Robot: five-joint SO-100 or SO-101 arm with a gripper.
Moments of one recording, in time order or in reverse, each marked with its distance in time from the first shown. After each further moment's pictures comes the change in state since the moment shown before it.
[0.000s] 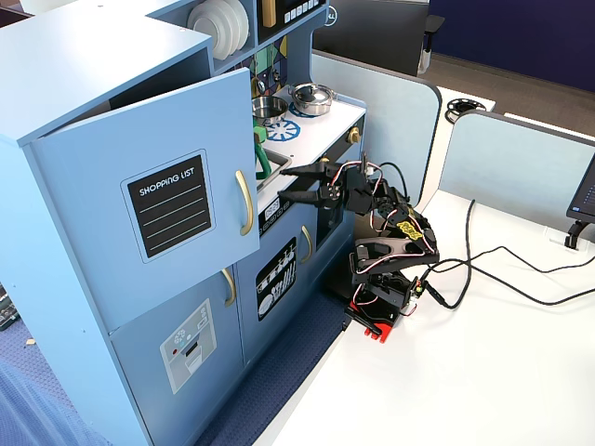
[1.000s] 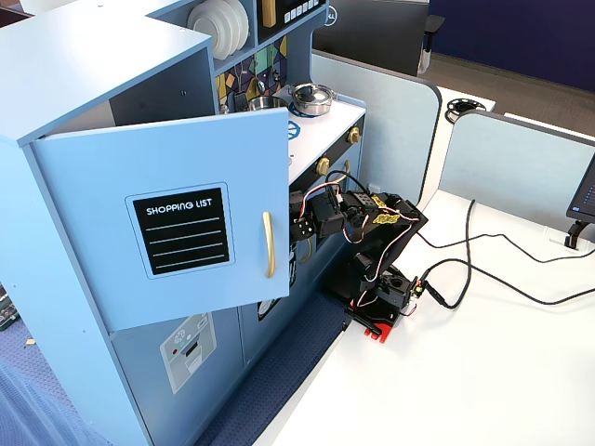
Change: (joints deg) arm -29.0 -30.1 -11.7 -17.6 -11.0
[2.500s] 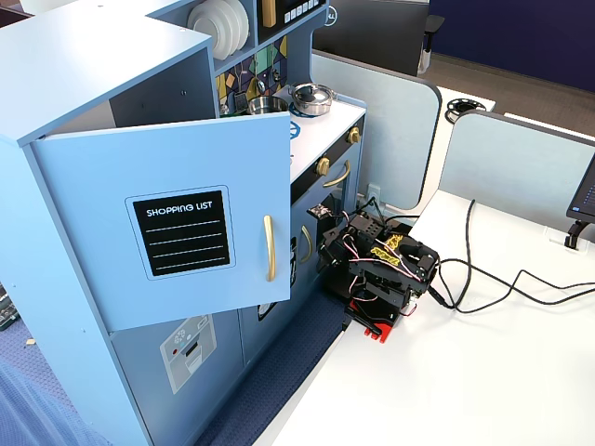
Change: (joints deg) arm 62.3 41.4 58.9 61.4 48.8
